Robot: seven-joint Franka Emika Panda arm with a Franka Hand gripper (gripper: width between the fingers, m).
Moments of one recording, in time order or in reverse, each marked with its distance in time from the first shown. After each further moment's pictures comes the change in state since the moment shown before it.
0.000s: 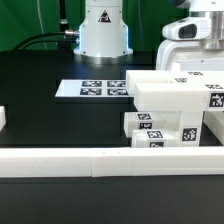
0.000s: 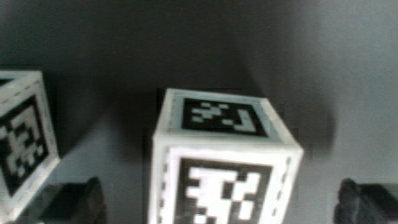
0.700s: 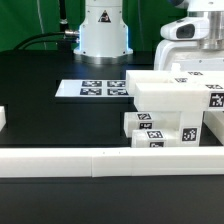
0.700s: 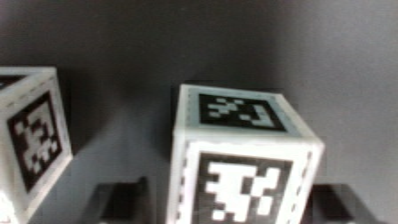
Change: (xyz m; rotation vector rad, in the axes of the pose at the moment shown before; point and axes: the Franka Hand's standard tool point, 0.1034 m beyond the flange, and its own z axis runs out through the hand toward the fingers) arm 0.001 0.004 0.000 -0.003 0.001 0.003
